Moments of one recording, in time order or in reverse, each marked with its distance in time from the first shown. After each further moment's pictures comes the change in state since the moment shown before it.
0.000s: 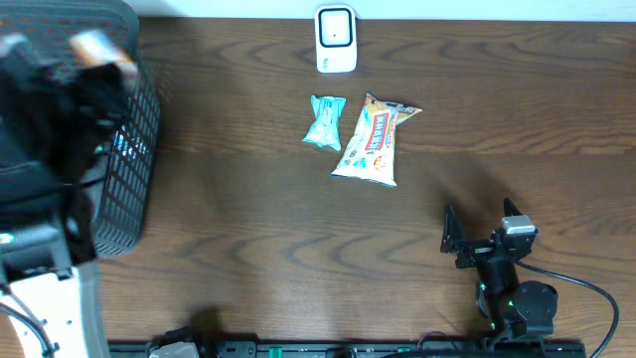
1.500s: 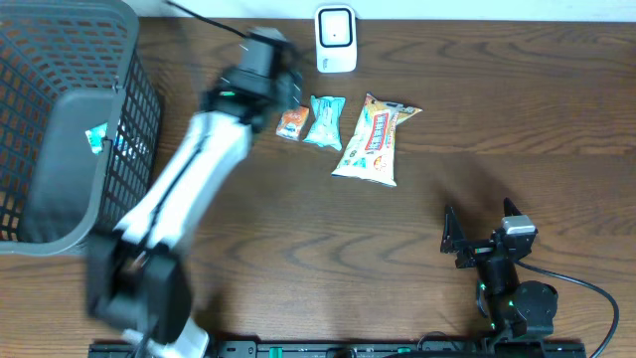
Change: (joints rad) left arm -0.523 0.581 -0.005 0.223 -0.558 0.354; right arm 0.000 0.000 0.000 0.000 0.000 0.000
